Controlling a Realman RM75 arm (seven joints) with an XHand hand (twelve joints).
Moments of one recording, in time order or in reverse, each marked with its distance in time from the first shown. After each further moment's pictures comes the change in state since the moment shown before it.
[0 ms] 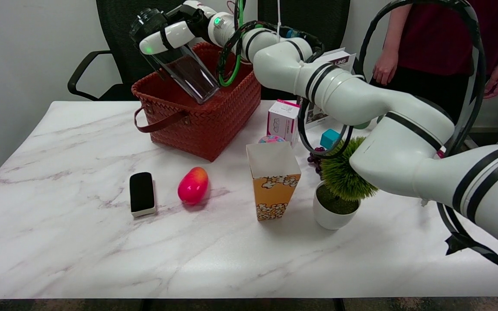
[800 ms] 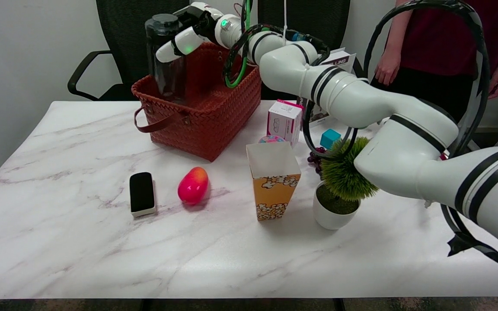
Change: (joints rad) arm -0.018 0.027 0.004 0.014 0.002 0.014 -0.003
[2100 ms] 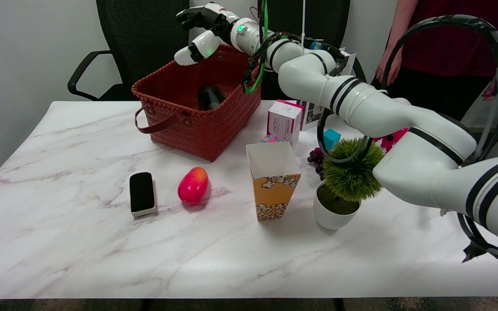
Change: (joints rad) arm -0.083 0.113 0.020 0.155 -0.003 0.017 -0.038
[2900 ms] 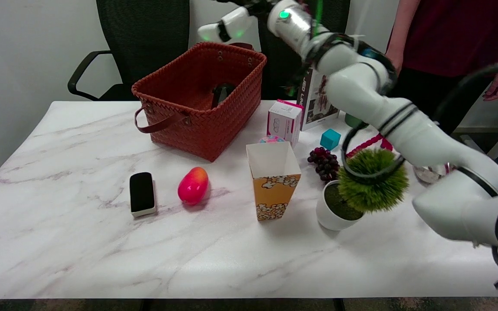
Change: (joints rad) arm -0.269 0.229 0.279 0.539 -0.096 -0.006 -0.053
